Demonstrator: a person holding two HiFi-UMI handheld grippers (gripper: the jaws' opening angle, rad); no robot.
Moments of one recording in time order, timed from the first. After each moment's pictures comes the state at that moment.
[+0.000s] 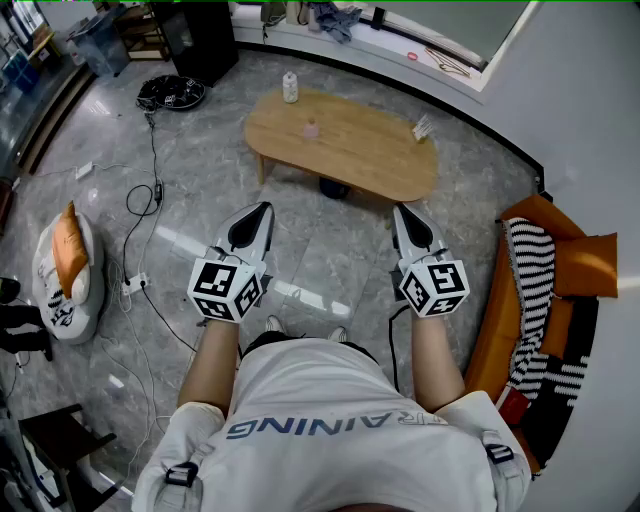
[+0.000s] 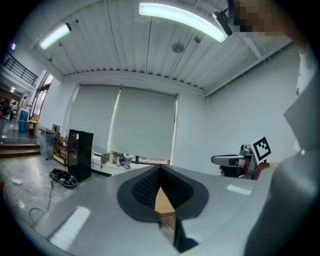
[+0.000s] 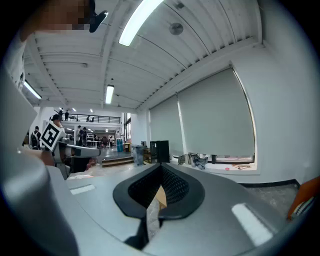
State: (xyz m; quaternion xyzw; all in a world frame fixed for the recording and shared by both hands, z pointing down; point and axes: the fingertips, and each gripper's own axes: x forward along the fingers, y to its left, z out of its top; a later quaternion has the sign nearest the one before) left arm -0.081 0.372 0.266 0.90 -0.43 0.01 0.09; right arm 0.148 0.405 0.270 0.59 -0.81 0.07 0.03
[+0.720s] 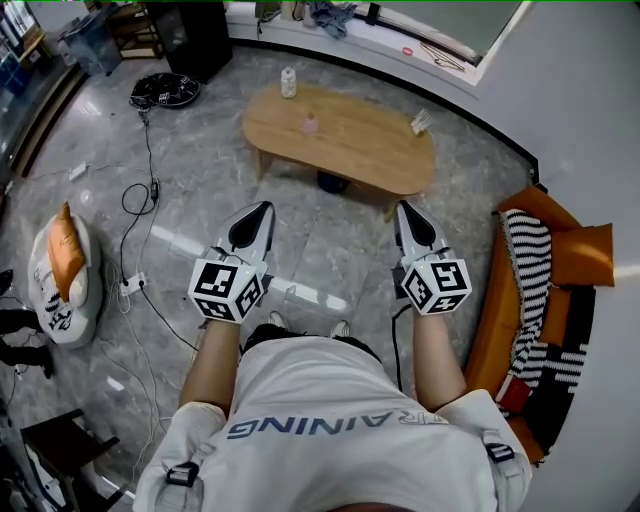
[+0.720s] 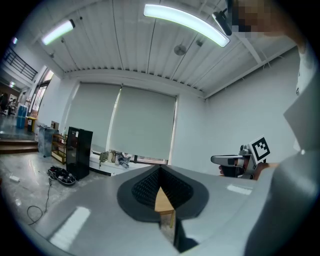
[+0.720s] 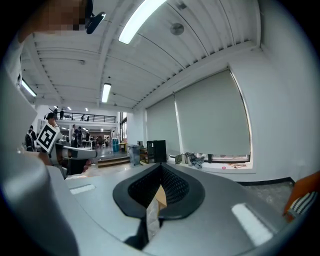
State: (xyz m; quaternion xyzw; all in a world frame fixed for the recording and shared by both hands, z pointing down) left arm -0.111 0.381 0.271 0.90 -0.42 0.01 0.10; right arm 0.124 0.418 0.269 0.61 -0.79 0.07 0.03
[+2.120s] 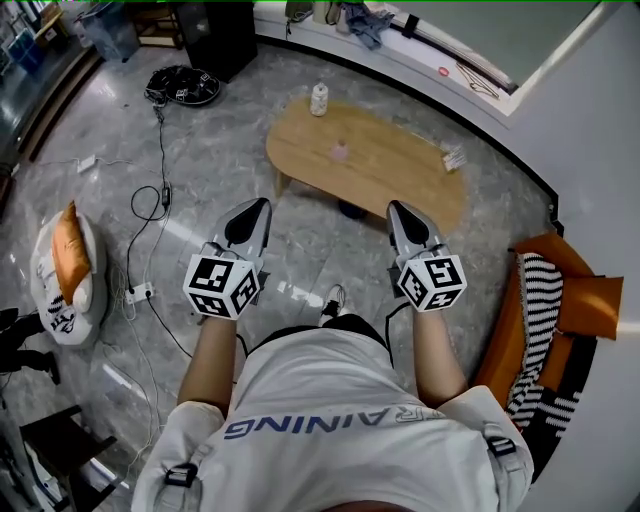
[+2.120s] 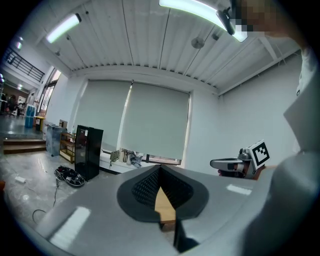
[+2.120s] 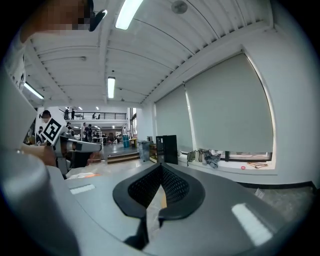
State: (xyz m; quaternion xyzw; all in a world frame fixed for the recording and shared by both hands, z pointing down) left arm -0.173 0.195 0.288 0.88 -0.46 0.02 0.12; right arm 0.058 0.211 0.303 0.55 -0.83 0.08 0.05
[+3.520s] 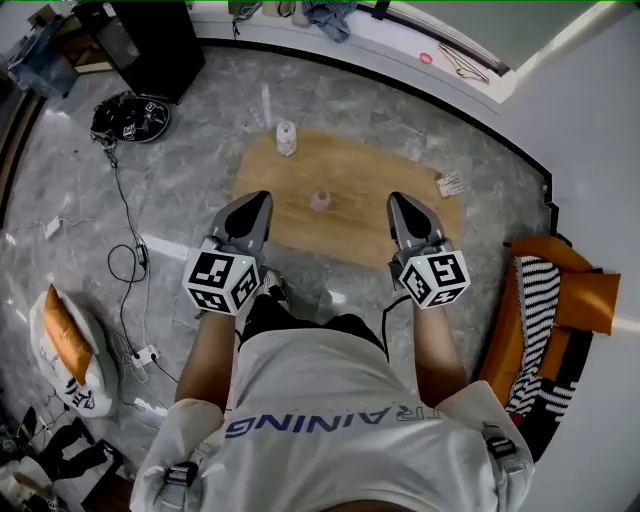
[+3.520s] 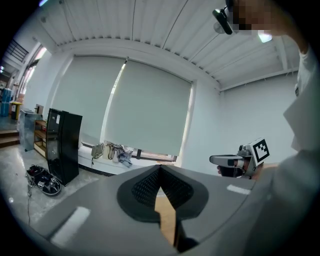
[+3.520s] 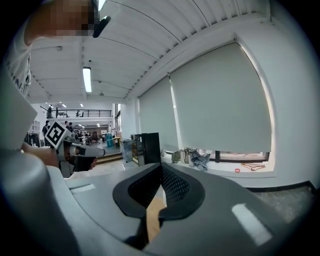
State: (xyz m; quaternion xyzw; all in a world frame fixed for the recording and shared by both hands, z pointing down) left arm -0.074 -0.171 0.332 0.91 -0.37 0.05 0.15; right arm 0.141 -0.116 0.329 0.61 -0.79 0.11 0.06
